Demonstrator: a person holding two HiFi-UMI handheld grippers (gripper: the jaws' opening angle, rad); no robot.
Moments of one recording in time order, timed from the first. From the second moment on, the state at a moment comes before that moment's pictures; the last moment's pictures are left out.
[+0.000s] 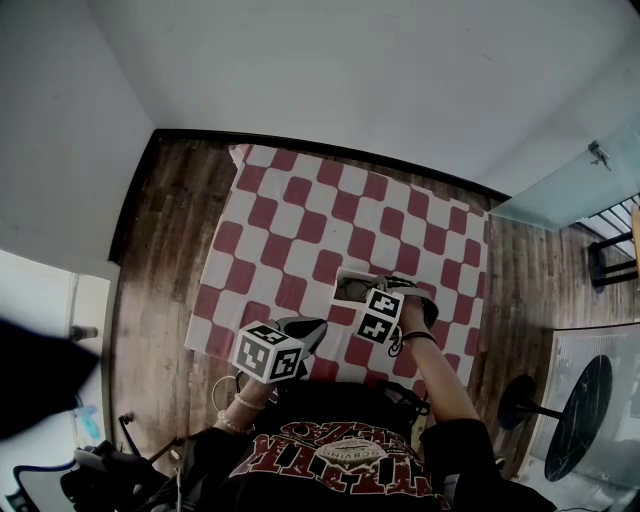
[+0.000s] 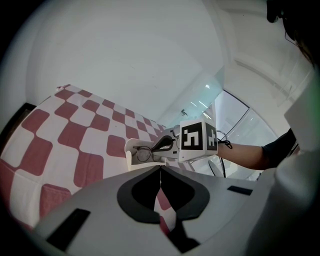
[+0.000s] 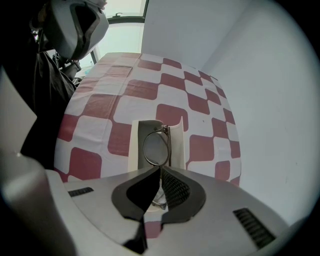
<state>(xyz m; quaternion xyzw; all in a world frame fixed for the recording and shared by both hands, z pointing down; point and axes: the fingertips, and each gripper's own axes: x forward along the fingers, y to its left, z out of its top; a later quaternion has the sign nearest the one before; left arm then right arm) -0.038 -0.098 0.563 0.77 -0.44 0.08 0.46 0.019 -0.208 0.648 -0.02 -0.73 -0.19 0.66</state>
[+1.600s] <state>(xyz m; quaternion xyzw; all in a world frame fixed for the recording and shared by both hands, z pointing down) -0.031 -0.098 0.567 0.77 -0.43 0.08 0.47 0.025 -0.206 0.620 -0.01 -0.73 -0.20 0.66</state>
